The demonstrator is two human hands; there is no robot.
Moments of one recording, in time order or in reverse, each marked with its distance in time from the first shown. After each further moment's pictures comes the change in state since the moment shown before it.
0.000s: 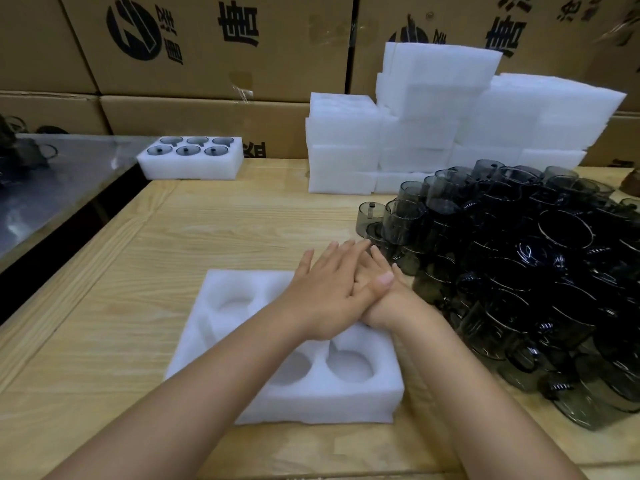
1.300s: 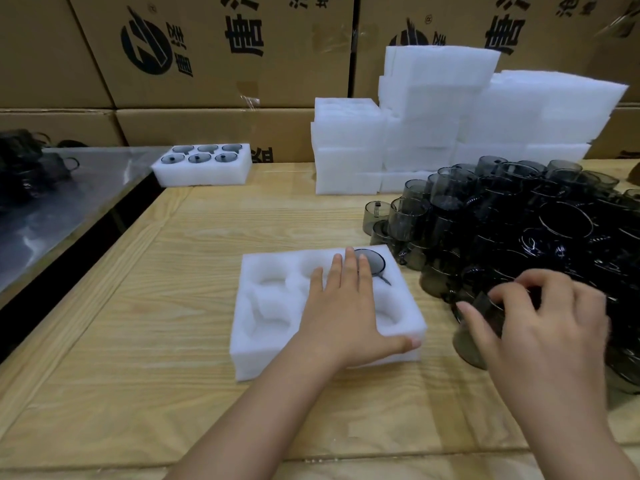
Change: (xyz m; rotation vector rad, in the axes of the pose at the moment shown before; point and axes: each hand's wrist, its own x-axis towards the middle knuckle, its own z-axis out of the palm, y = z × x) left_hand -0.022 0.019 0.024 0.336 -0.006 -0.091; right_hand -0.136 0.047 0.006 -0.230 1.048 0.264
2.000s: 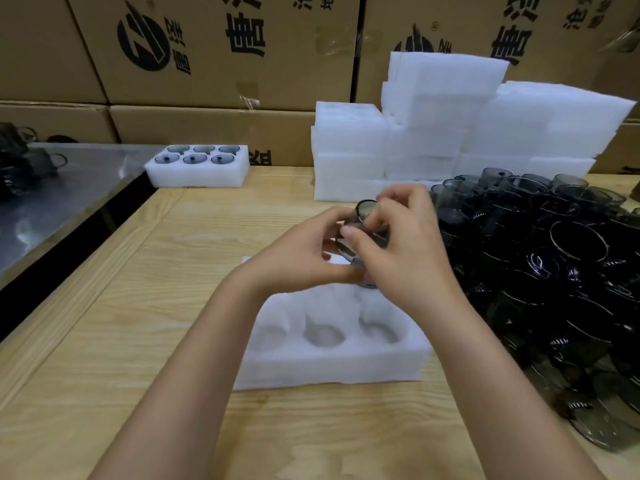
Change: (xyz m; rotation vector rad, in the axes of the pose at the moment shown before) left_hand 0.028 -0.056 -0.075 -0.909 0.135 0.277; right_hand 0.094 -0.100 0.021 0.872 -0.356 0.016
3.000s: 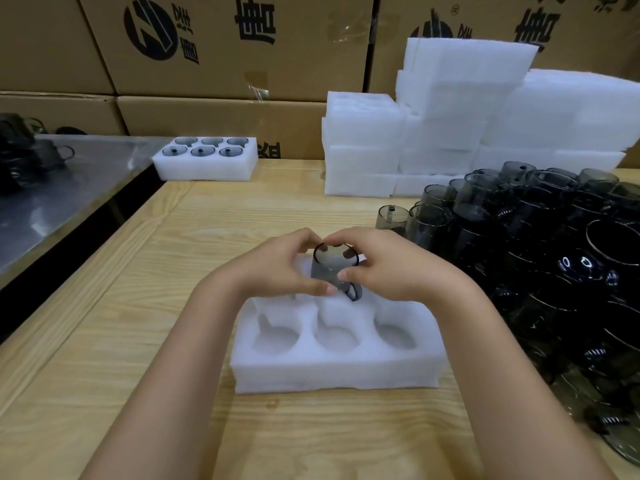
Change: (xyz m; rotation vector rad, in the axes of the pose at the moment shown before) left_hand -0.006 -0.055 -0.030 0.295 -0.058 -0.264; right_hand 0.034 0.033 0.028 -0.157 -0.685 -0.019
